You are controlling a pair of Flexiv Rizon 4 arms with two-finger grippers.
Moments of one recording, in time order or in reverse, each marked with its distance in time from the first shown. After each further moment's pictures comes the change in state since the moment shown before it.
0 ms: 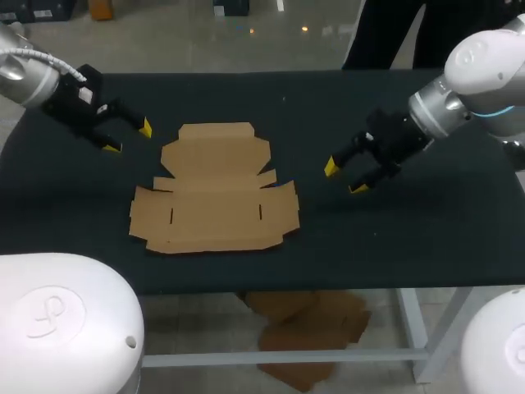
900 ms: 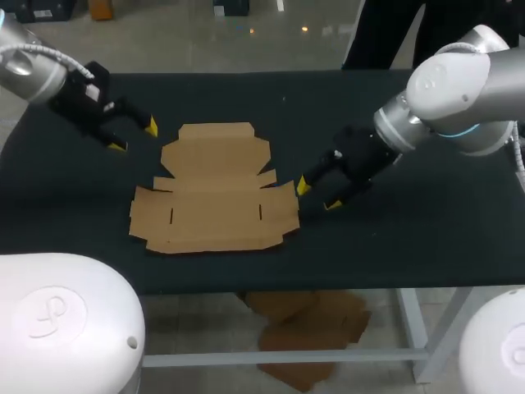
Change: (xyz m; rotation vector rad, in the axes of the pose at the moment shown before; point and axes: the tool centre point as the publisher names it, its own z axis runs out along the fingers) left arm 0.014 0.004 0.003 -0.012 -0.008 0.012; right arm 0.025 -0.021 0.060 0.054 -0.042 -0.024
